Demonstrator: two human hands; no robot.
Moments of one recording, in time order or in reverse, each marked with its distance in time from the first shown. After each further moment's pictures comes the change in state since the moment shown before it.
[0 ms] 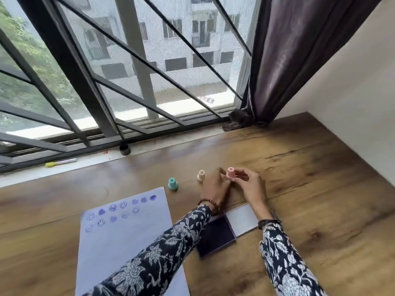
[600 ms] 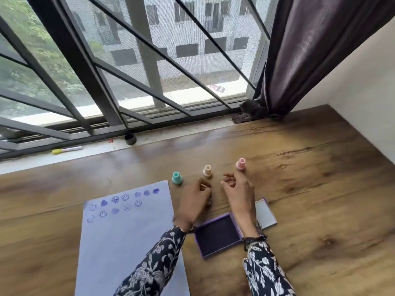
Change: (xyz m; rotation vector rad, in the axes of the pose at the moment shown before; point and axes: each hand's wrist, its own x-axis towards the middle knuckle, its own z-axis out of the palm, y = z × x) left_hand -0.040 -0.031 -0.047 -0.174 -0.004 -0.269; right_hand -0.030 -0.019 0.043 -0.170 0.015 0.023
